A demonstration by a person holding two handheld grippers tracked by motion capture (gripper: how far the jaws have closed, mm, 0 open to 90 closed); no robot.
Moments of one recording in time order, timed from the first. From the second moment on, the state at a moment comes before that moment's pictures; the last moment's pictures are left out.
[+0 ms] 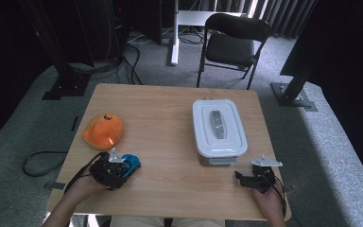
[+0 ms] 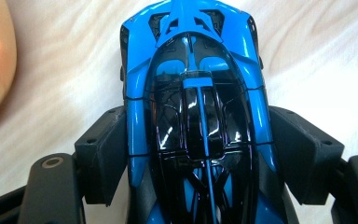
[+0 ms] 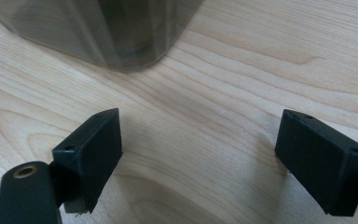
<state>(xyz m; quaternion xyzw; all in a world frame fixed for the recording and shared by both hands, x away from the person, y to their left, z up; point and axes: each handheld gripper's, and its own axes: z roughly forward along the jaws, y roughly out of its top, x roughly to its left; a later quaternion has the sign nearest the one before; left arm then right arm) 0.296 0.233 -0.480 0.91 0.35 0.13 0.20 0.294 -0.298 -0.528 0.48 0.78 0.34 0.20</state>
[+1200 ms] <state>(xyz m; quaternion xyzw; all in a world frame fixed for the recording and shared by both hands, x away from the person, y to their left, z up) 0.274 0.287 -0.462 0.86 0.40 0.14 0.28 0.294 -0.298 -0.528 0.49 0.78 0.34 0.21</state>
